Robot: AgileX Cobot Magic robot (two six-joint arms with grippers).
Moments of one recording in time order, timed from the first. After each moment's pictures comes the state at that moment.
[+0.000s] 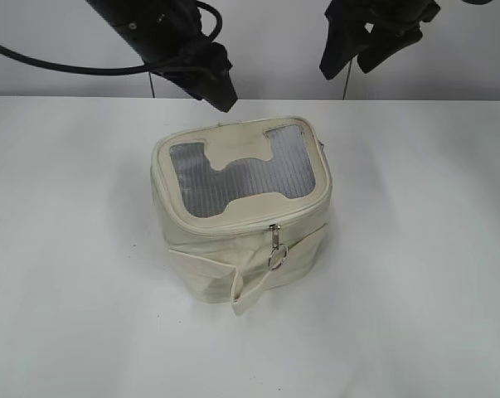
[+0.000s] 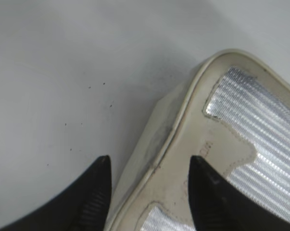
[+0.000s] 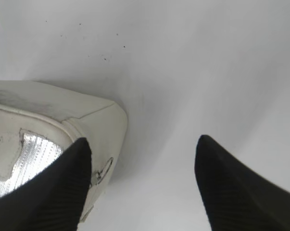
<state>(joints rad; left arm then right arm) -0.53 1.90 -1.67 -0.32 0.94 0.43 0.31 2.09 -2.03 0.29 1.21 -0.27</state>
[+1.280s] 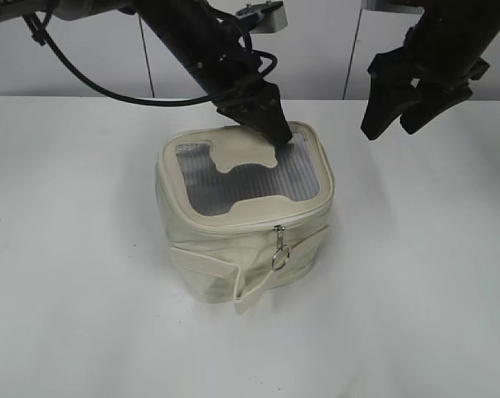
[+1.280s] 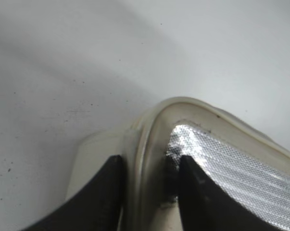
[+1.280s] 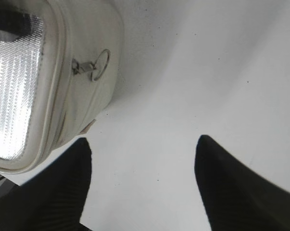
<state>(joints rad) -0.52 2.29 -2.07 -0.61 1.21 0.63 0.26 1.91 -1.65 0.29 1.21 -0.27</state>
